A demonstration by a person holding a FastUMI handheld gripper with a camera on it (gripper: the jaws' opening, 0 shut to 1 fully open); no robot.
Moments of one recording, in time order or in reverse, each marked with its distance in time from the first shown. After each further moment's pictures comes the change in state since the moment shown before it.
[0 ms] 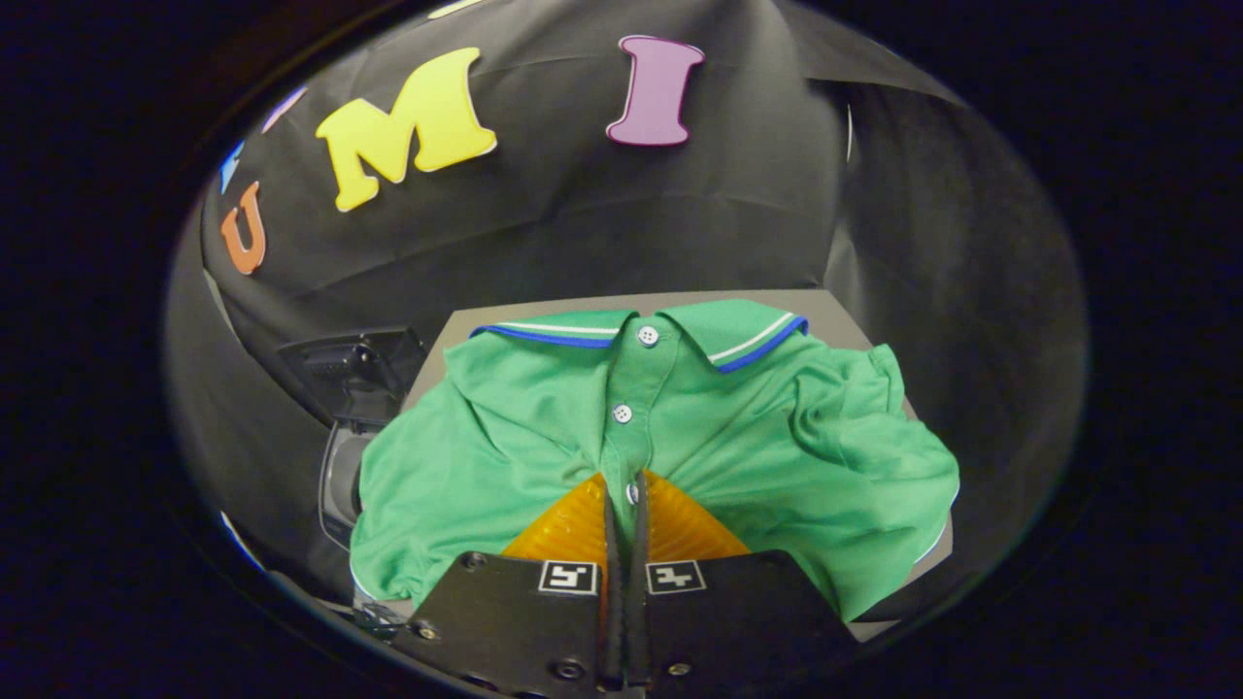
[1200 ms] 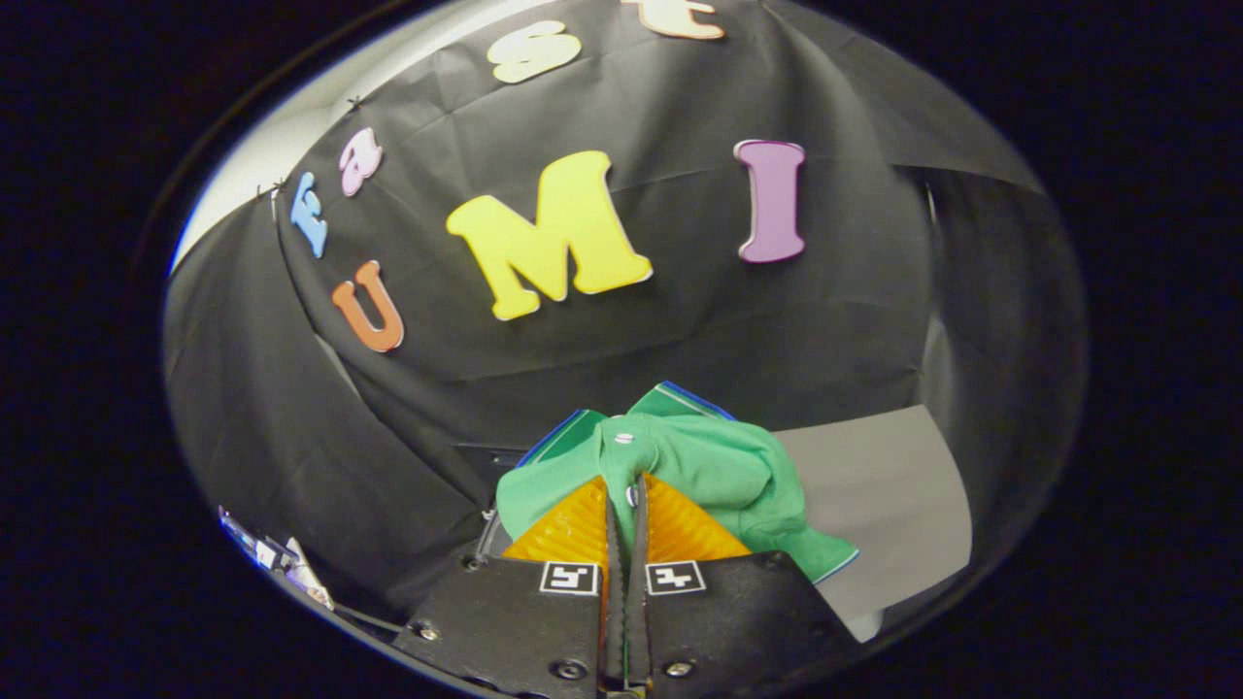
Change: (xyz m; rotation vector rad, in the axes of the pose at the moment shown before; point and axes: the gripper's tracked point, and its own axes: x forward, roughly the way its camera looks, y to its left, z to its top) arm -0.146 0.173 0.087 -0.048 -0.205 0.352
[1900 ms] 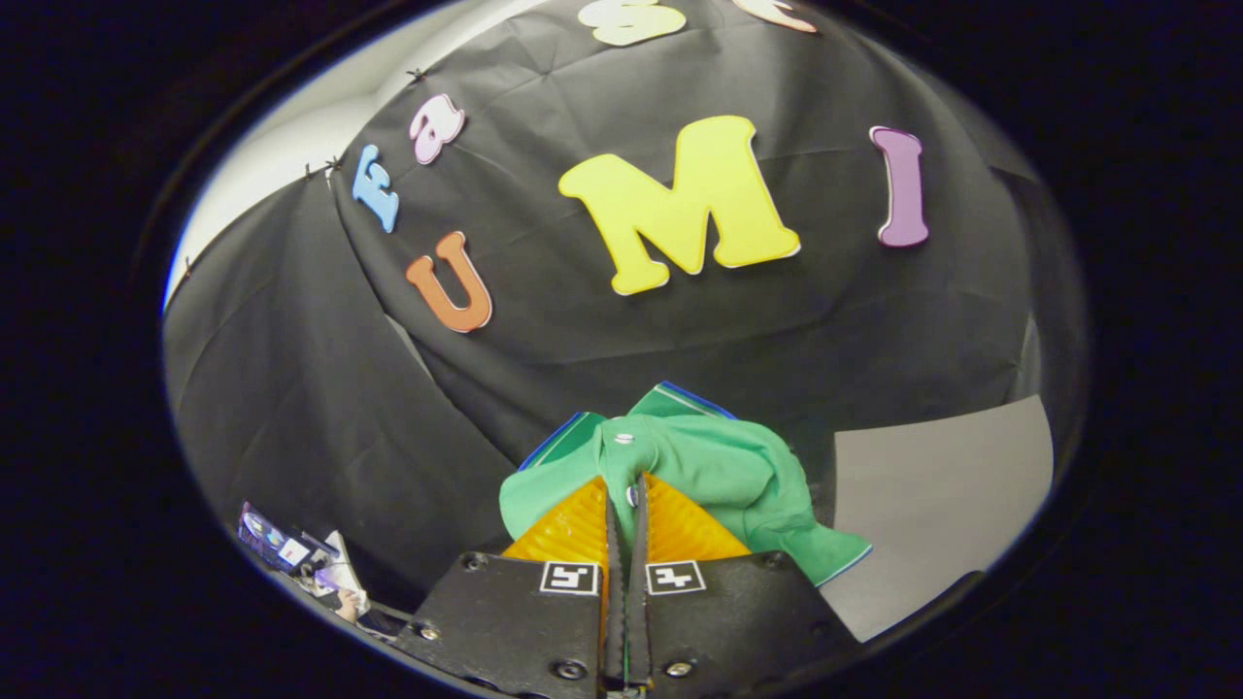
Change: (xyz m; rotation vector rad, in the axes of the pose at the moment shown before) arm 0.064 0.162 -0.024 -0.032 0.043 0.172
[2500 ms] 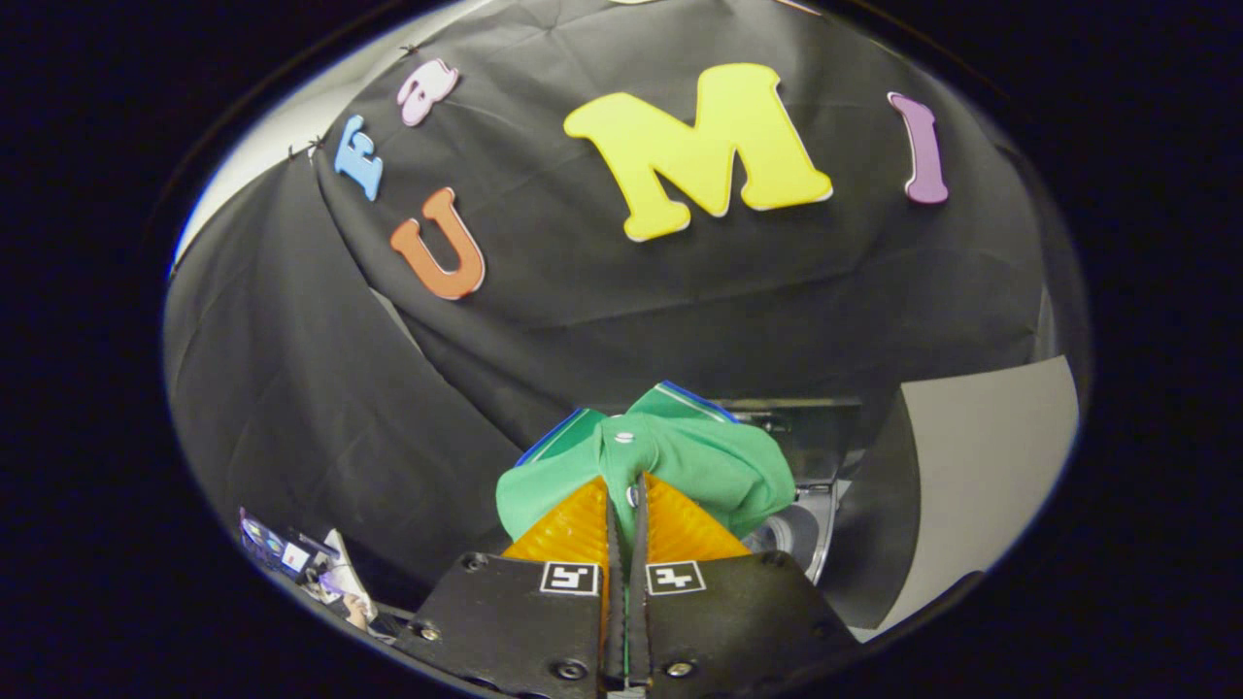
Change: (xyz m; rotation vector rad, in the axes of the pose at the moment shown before) arm 0.088 0.025 -0.068 0.034 0.104 -0.042
